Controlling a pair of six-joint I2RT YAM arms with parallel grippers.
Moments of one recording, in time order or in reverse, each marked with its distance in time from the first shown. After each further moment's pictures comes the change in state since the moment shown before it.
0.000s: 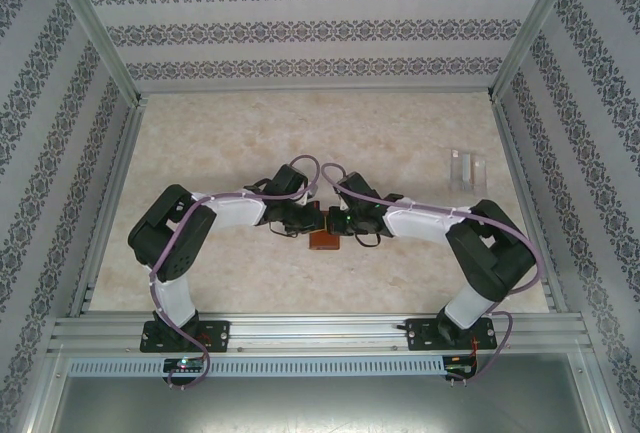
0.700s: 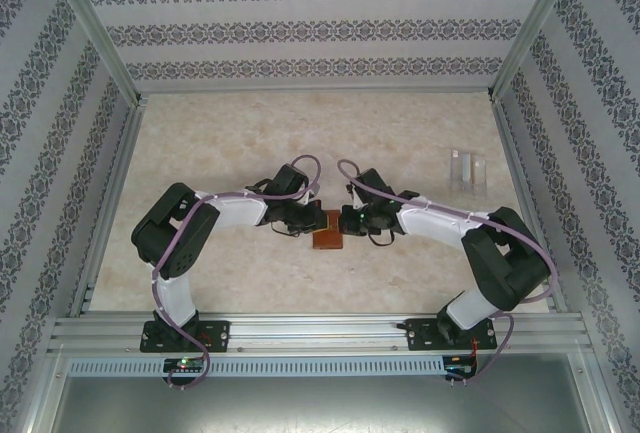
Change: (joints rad) left arm 0.000 0.024 0.005 0.043 0.034 -0.016; right arm -0.098 -0.068 -0.018 -0.086 -0.102 -0.024
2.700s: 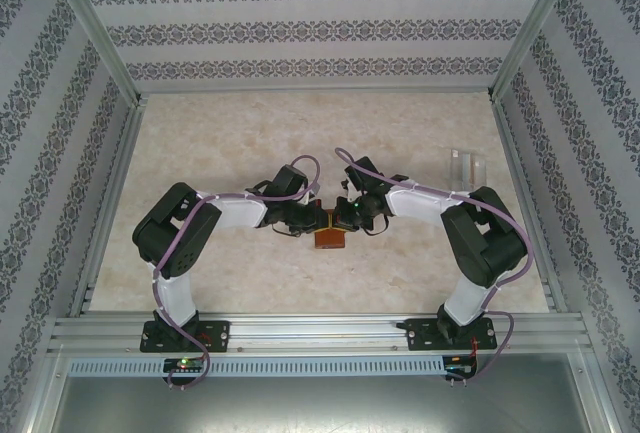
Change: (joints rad) left arm -0.002 0.003 -0.027 0.082 0.023 -0.049; right arm -0.042 0.159 0.145 -0.103 -0.149 0.065
